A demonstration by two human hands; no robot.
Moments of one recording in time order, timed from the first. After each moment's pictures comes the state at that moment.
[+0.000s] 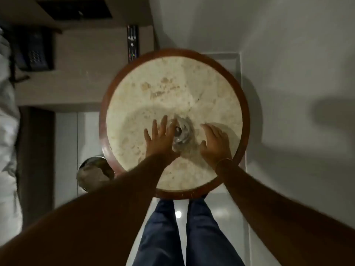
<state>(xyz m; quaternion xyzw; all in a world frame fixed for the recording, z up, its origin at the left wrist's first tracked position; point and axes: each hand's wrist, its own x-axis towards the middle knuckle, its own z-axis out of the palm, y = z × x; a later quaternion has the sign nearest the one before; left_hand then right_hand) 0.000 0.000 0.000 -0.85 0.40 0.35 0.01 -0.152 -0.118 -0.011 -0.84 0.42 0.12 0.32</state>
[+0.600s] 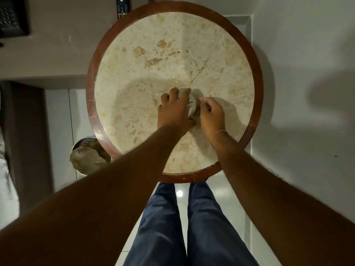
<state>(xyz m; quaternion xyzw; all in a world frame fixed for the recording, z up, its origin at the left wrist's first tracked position) -0.014 -0.040 -0.028 -0.87 0.39 0.30 -0.08 -0.112 -0.113 -0.052 -0.58 0.59 -0.06 0.55</state>
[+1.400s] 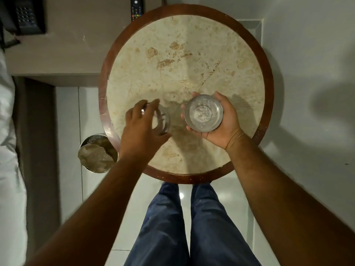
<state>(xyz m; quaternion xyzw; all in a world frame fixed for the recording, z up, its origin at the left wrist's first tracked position) 0.022 0.070 0.026 -0.90 0.31 0.26 -0.15 -0.122 -0.120 -0.045 -0.07 0.35 0.02 0.93</state>
